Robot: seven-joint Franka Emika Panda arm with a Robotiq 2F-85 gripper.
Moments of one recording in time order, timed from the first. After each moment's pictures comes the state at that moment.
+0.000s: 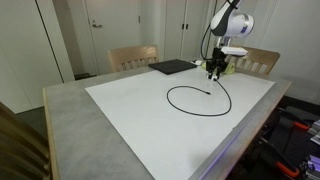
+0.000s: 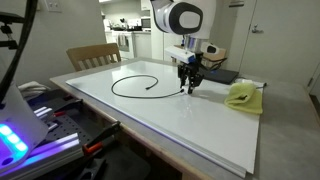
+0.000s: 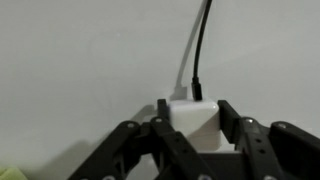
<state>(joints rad) -0.30 0.54 -0.07 -2.09 0.20 2.55 -0.20</state>
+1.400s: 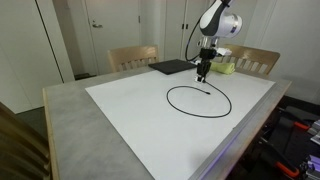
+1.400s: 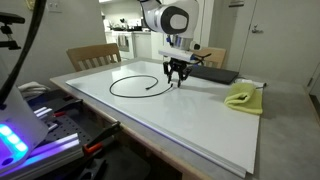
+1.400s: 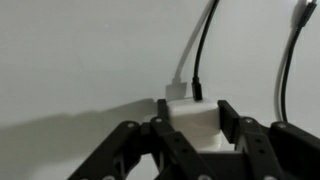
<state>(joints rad) -0.29 0.55 0.07 -2.07 0.14 2.55 -0.57</state>
